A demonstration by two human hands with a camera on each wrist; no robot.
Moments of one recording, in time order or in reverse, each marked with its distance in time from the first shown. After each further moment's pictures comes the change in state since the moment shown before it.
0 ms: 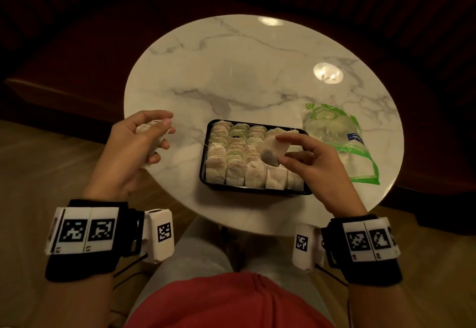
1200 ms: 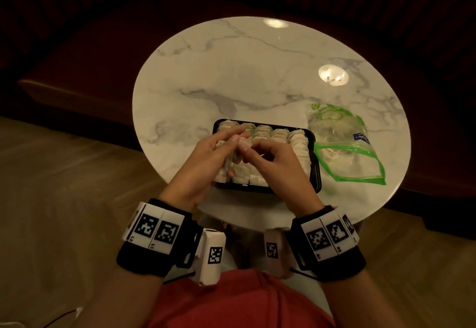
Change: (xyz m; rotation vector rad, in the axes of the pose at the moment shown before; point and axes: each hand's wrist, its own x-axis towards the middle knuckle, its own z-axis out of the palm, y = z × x) left_hand -0.024 -0.020 0.075 -0.112 -0.359 -0.058; right_hand 0.012 -0.006 0.065 -0.061 -0.069 -0.047
